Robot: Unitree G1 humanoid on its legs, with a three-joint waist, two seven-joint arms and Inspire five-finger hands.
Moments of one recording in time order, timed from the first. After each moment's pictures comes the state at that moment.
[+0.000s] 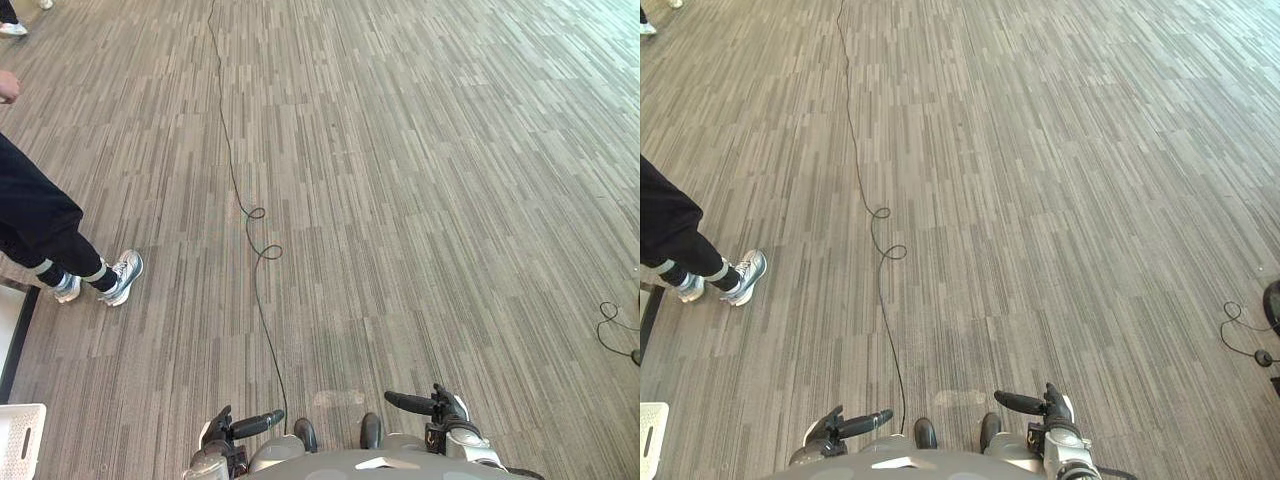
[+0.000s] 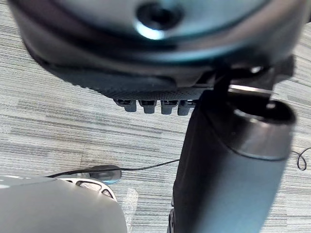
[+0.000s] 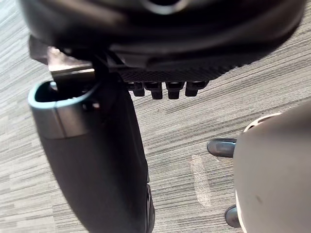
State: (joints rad) left arm 0.07 0.11 0.17 1.08 -0.14 -0.06 0.06; right arm -0.03 -0.06 -0.15 1.11 0.02 -0.03 -0.12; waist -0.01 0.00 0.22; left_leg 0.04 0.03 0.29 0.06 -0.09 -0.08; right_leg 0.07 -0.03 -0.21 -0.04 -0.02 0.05
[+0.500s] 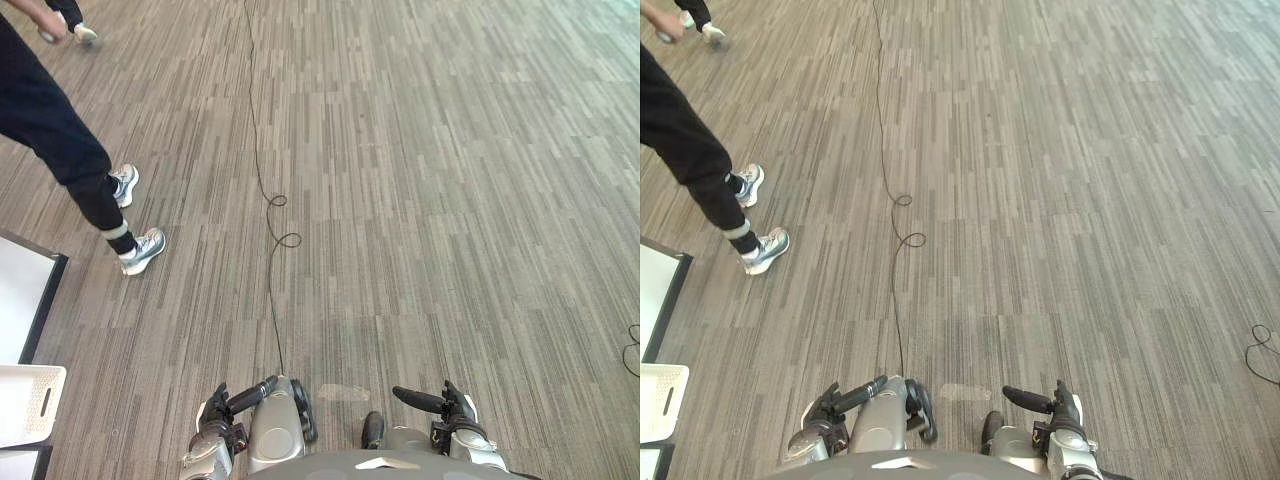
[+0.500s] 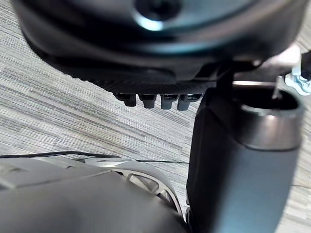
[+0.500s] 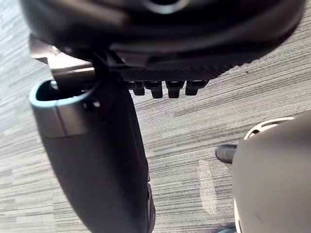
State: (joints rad) left arm 0.06 0.08 0.26 0.98 -0.23 -0.08 0.07; right arm 0.01 -0.04 -0.18 1.02 0.03 -0.01 -0.15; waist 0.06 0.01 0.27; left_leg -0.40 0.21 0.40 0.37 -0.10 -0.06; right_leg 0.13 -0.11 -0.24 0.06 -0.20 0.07
